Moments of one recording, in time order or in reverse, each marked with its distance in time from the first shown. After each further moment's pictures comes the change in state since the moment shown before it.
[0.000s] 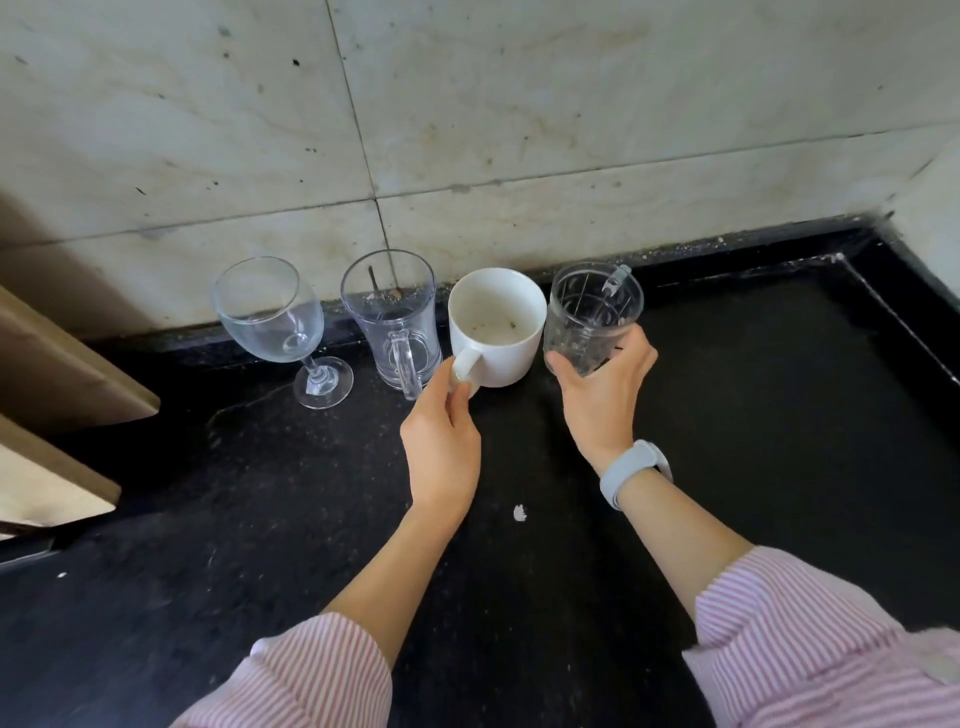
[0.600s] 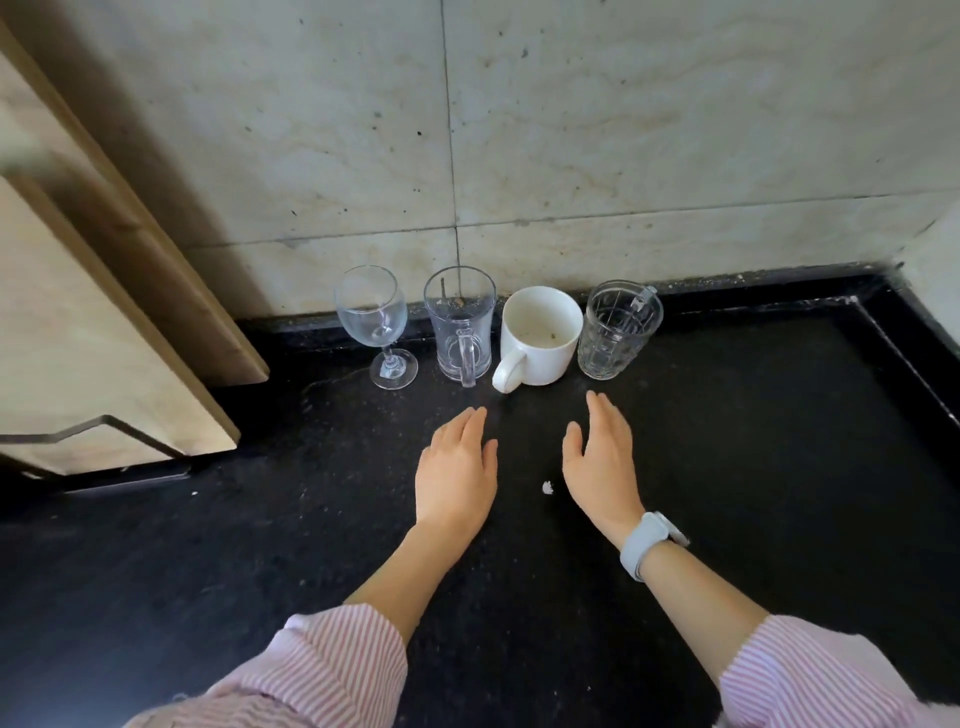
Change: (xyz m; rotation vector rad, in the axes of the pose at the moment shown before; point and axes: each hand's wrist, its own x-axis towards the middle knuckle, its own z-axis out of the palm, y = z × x) left_hand -0.048 -0.003 -0.059 0.511 -0.276 0.064; right_hand -0.082 -0.020 -0.028 -0.410 -0.408 -0.053
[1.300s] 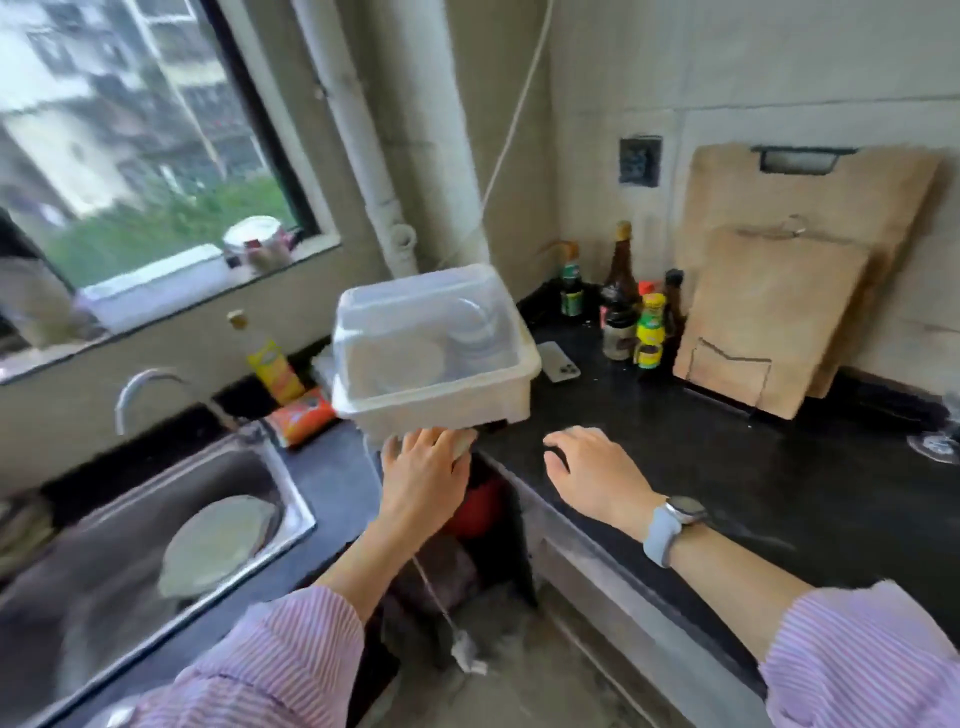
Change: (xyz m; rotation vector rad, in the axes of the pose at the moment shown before) left_hand -0.544 -0.169 -0.331 0.450 0.589 -0.698; right_hand -0.456 -0.307 0.077 -0.213 -0.724 -1.197
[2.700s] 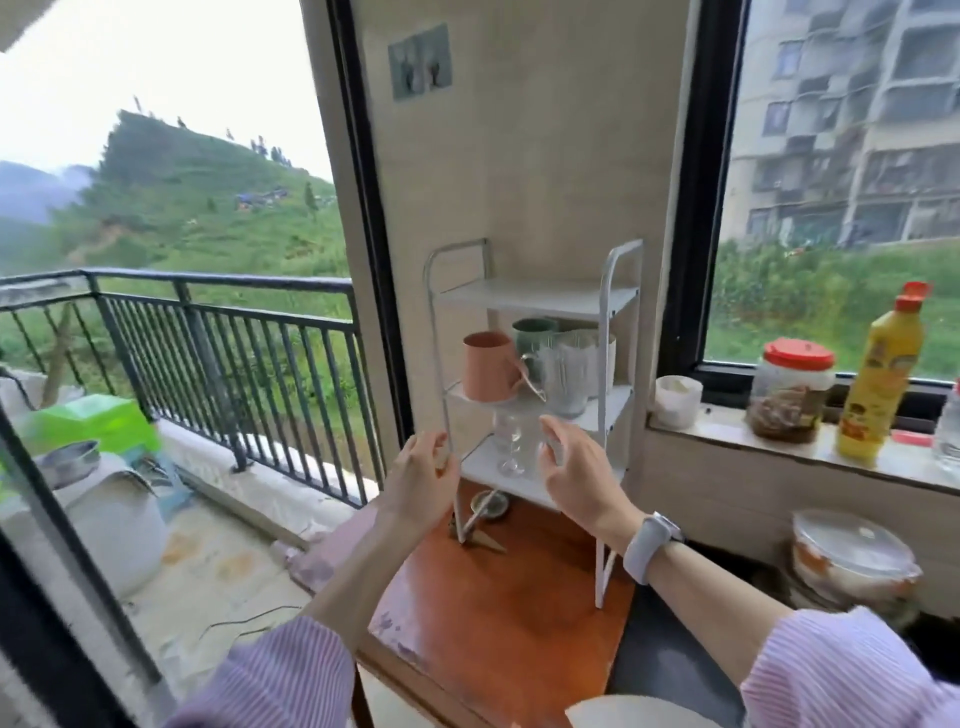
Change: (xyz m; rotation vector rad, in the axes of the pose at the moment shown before) left_hand -0.437 -0.816 -0.418 -0.030 0.755 -1.076; right_hand 0.034 -1.010 0.435 0.565 -0.432 -1.027
